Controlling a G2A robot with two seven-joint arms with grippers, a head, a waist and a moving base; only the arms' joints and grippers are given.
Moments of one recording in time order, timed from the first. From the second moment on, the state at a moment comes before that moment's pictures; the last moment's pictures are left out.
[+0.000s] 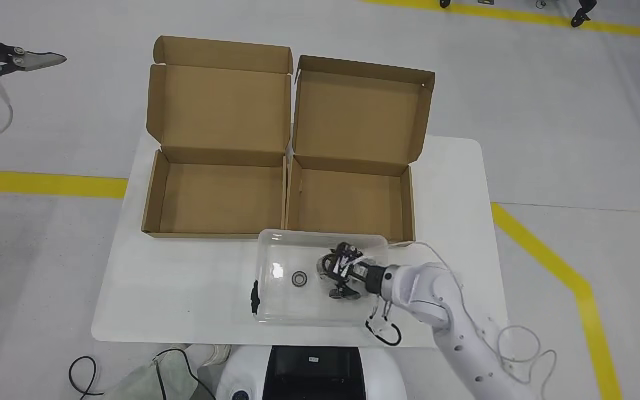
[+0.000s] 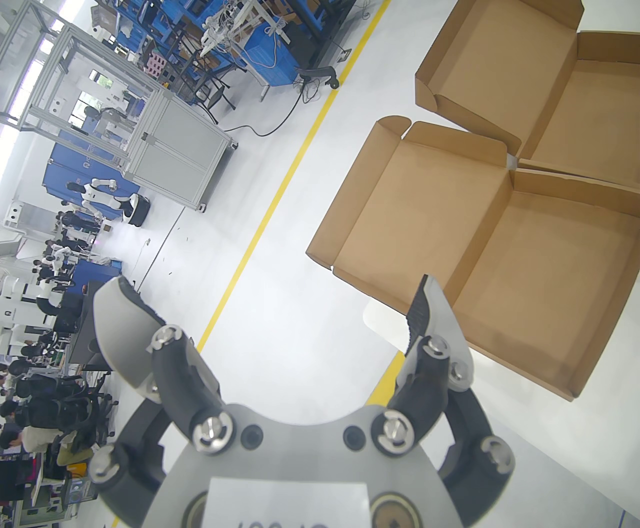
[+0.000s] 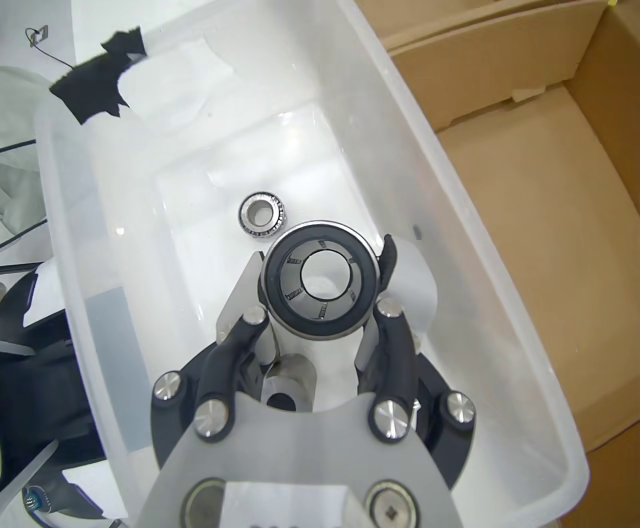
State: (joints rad) left arm 0.40 -0.15 -1.00 -1.50 0.90 -0.88 -0.13; right arm -1.38 -1.23 1.05 -1.73 -1.27 -0.70 0.51
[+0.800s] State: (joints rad) left arm 0.40 -0.15 -1.00 -1.50 0.90 -0.88 -0.13; right arm -1.37 -1.21 1.13 -1.70 -1.36 -0.84 -0.30
